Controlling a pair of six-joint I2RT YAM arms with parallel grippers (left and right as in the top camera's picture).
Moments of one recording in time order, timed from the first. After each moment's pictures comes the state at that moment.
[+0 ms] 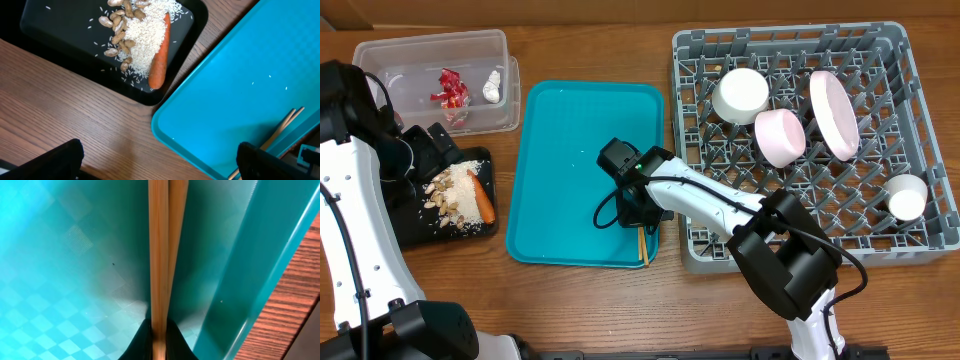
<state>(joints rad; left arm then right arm) 0.41 1.63 1.74 -1.50 0.07 -0.29 0.79 2.10 1.50 -0.91 -0.07 0.67</state>
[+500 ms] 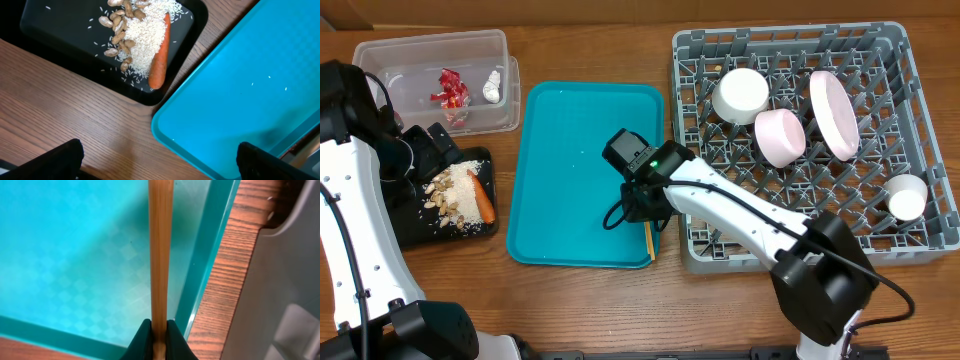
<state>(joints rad) 0.41 1.63 1.74 -1.50 0.07 -0.29 0.79 1.93 1.49 -0.98 -0.03 0.66</state>
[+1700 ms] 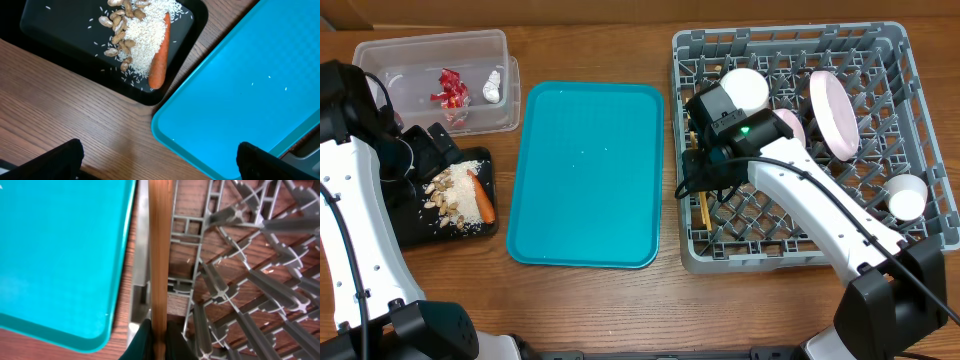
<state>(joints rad) 0.41 1.63 1.74 -1.50 0.07 -0.29 0.50 1.72 1.41 -1.03 -0.07 0.37</state>
